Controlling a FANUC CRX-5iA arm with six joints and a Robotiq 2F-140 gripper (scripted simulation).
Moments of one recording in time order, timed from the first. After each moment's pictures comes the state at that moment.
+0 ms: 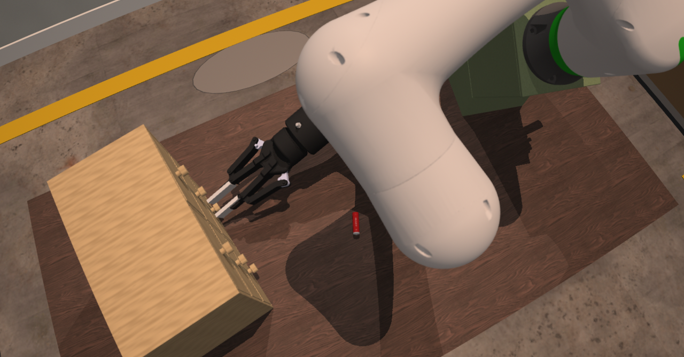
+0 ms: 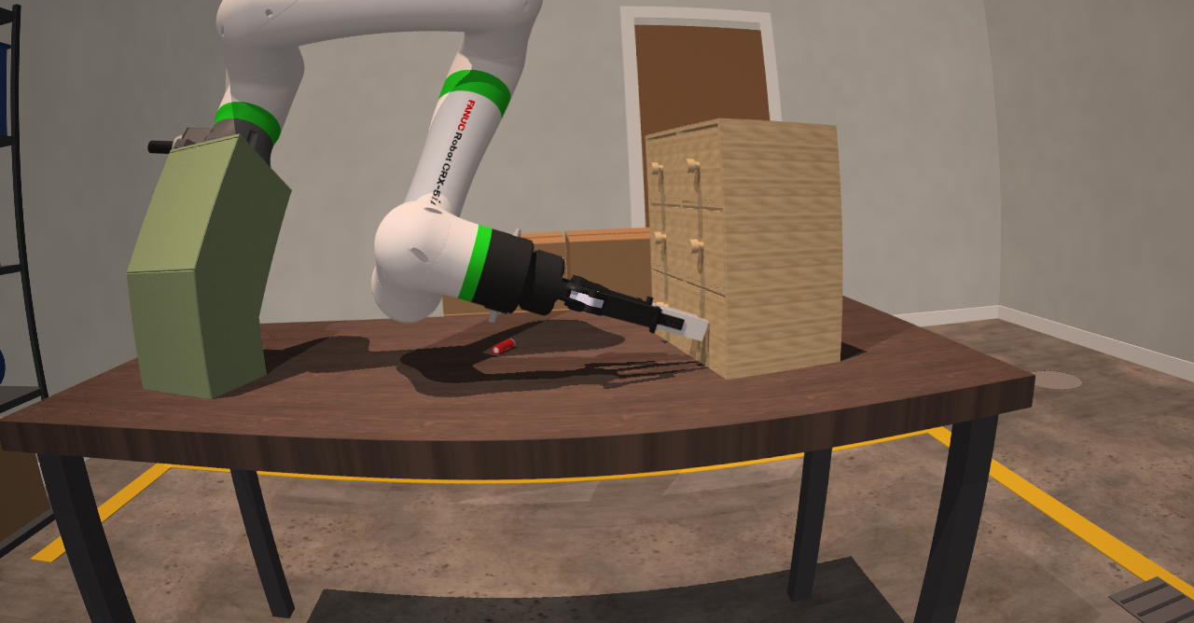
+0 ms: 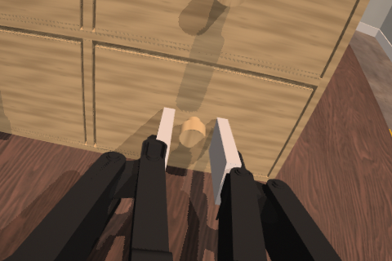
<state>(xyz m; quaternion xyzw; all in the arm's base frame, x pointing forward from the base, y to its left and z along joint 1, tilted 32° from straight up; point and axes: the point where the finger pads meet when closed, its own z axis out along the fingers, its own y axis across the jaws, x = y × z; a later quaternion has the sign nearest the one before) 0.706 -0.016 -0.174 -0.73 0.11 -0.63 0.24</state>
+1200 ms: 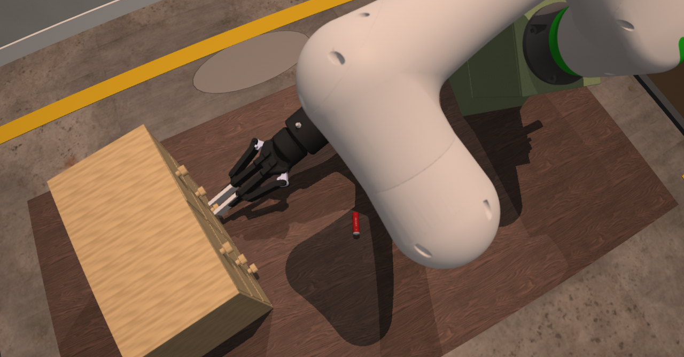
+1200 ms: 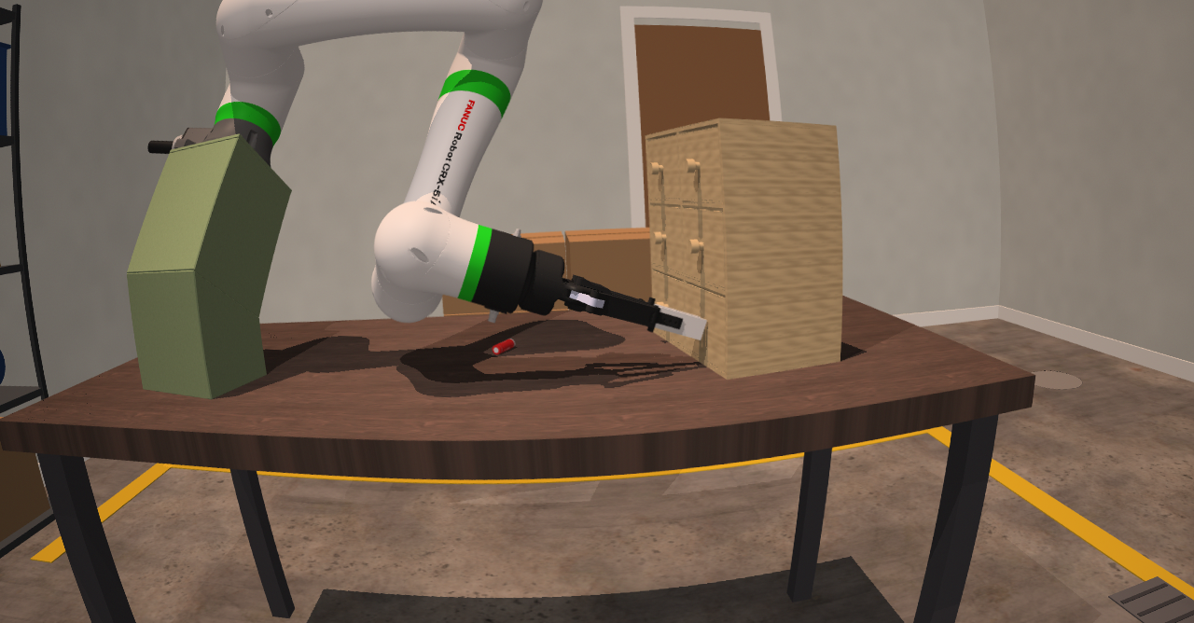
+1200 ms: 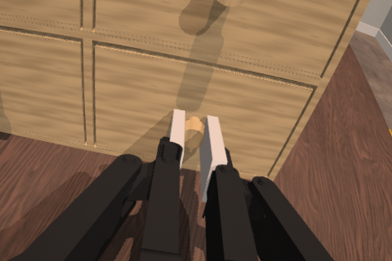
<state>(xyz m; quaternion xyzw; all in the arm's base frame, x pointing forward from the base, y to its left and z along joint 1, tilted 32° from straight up) 0.706 -0.016 -0.174 -0.73 0.11 -0.63 0.24</state>
